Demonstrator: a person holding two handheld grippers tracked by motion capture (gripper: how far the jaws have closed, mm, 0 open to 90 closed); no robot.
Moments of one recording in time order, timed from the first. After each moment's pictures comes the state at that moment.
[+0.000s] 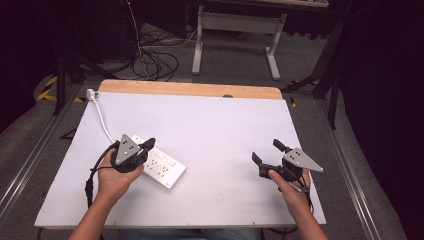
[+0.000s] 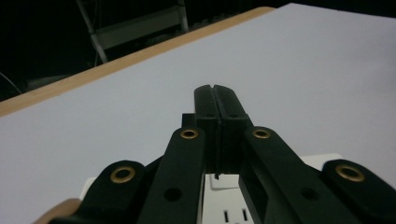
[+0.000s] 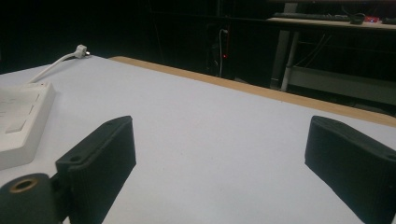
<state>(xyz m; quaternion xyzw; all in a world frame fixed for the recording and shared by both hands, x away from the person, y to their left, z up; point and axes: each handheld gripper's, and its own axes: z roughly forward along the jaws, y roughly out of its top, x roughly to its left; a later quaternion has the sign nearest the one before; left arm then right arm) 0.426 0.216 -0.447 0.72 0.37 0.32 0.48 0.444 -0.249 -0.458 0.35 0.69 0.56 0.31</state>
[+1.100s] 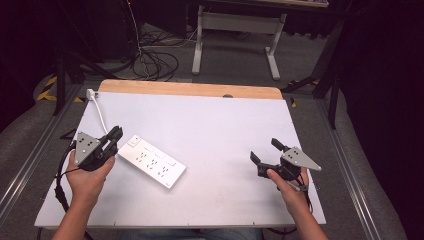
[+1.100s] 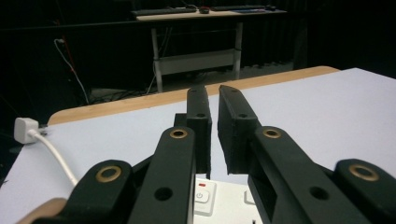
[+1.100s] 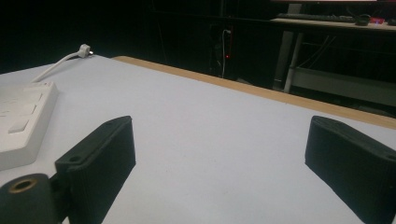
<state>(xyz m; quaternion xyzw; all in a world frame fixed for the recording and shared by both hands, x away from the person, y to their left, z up) 0.410 0.273 -0.431 0.62 0.45 0.39 0.51 0.447 -0.246 -0.458 0.34 0.69 0.56 0.31</state>
